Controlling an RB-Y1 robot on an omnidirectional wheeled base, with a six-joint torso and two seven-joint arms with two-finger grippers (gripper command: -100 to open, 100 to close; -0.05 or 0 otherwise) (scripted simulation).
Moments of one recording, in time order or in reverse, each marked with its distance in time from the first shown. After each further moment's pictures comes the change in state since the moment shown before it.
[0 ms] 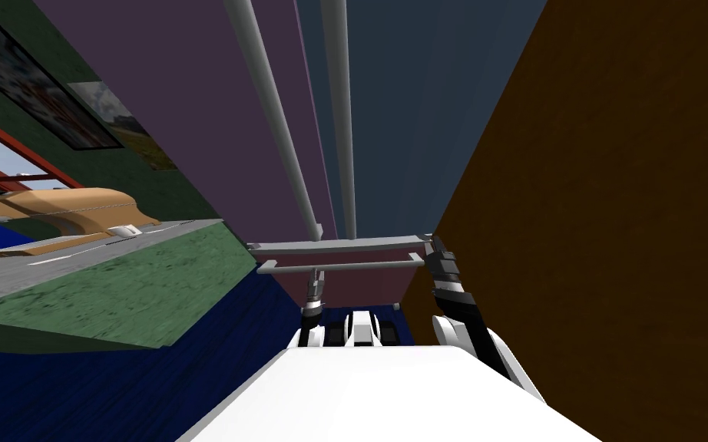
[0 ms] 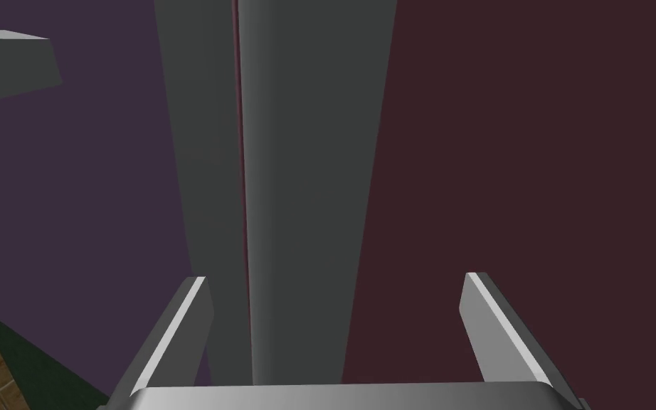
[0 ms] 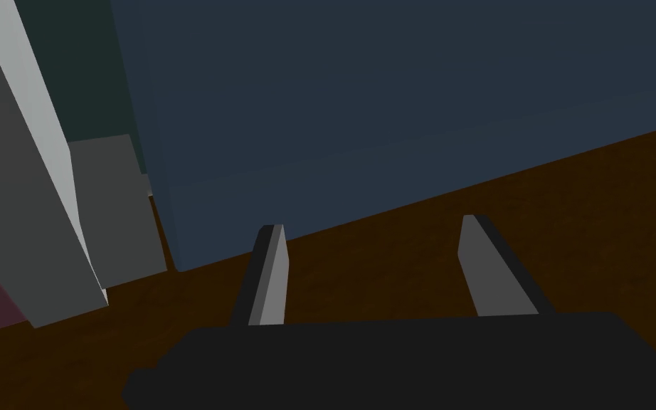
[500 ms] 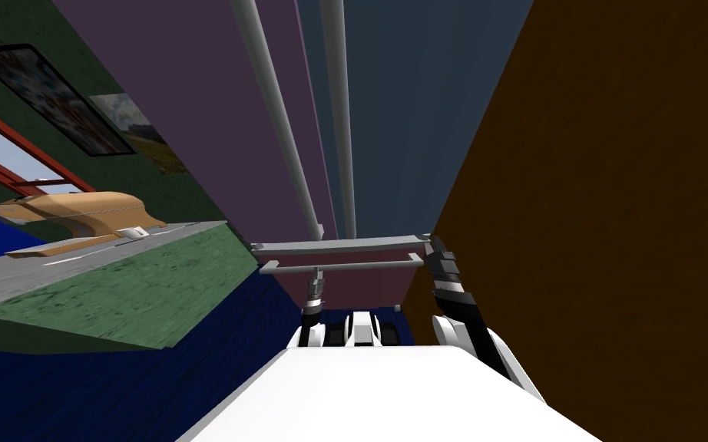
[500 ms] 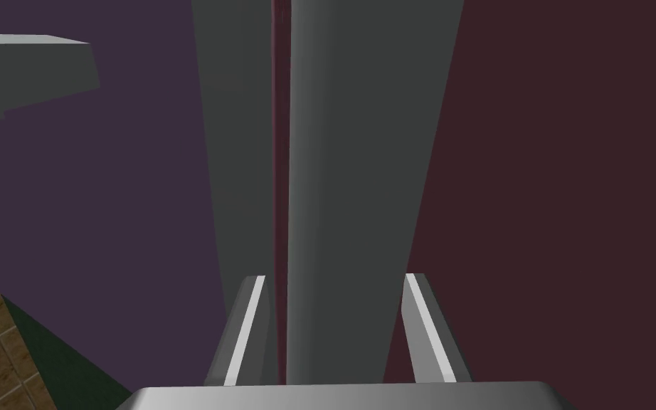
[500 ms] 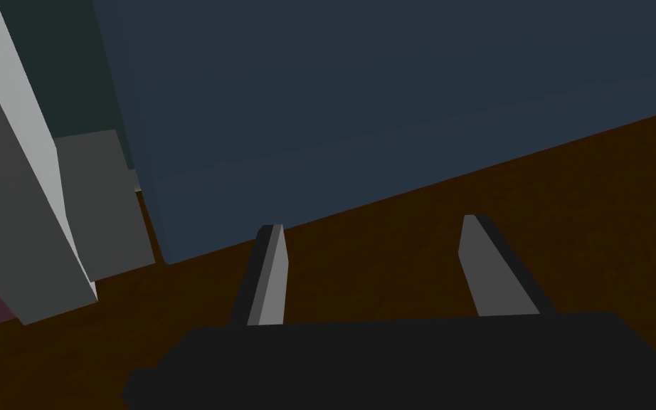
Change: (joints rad) left arm -0.017 0.000 0.004 0.007 0.002 -0.014 -0.004; right arm 0.000 0.000 0.000 0.000 0.000 0.000 0.000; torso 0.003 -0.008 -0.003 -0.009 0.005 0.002
